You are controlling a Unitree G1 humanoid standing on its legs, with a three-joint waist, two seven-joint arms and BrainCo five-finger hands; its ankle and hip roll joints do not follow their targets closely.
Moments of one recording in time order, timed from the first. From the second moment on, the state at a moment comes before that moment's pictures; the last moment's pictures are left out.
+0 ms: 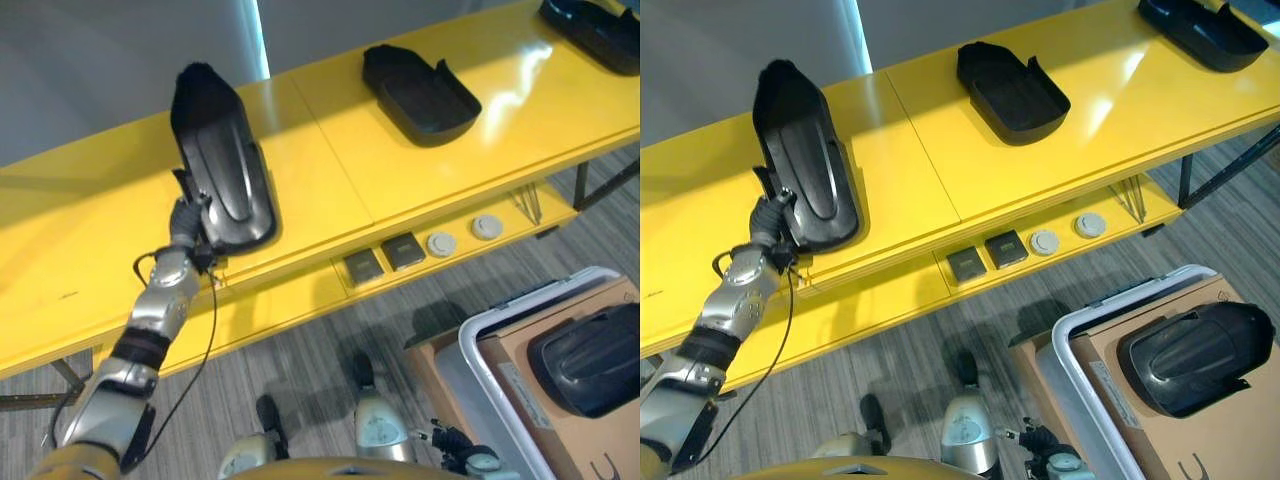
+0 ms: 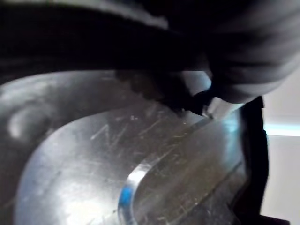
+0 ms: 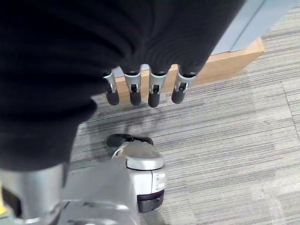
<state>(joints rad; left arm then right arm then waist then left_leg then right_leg) -0.53 0.44 -0.20 0.46 -0.64 -0.03 0.29 0.07 -0.39 0.27 0.96 0.24 0.05 0.02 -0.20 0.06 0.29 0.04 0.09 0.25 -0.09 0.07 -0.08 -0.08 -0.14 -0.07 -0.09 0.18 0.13</state>
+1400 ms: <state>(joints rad) -0.76 0.54 -0.20 0.44 -0.52 0.09 0.49 -0.12 -0.39 0.31 1.00 0.40 0.07 0.04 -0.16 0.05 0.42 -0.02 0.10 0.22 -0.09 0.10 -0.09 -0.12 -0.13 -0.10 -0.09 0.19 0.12</state>
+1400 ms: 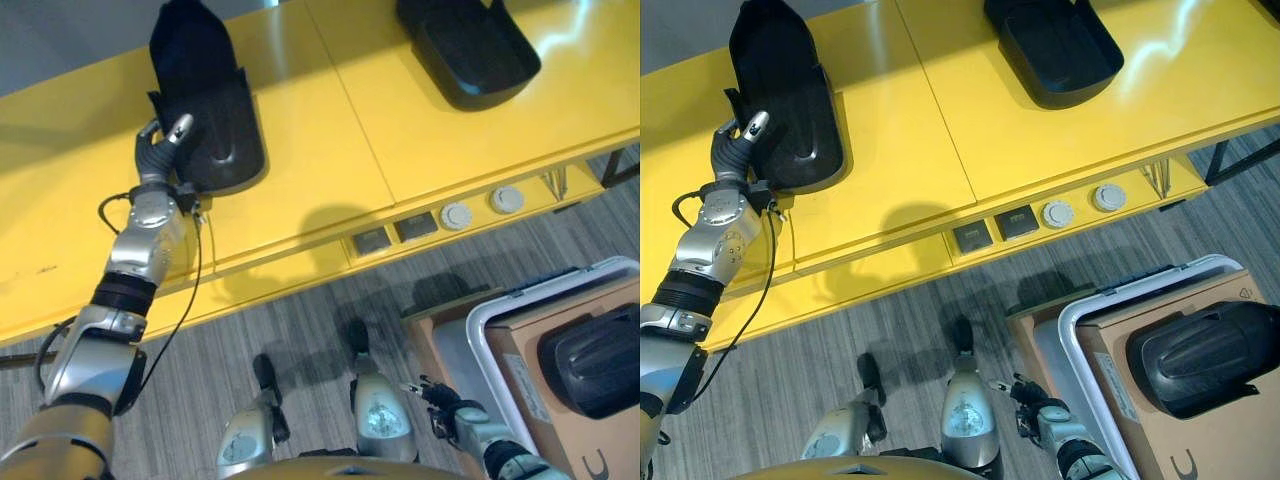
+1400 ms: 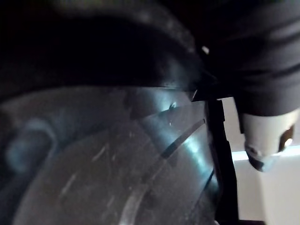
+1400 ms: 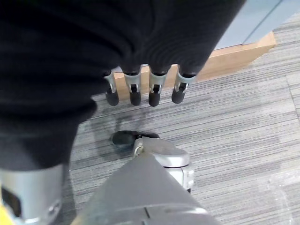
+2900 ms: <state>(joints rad) -0.11 0.53 -0.08 -0.25 -0.50 -0.05 0.04 0.12 -0.28 0.18 1.12 0.38 0.07 0.04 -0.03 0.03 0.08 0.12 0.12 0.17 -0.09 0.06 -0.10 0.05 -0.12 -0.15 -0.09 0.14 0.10</state>
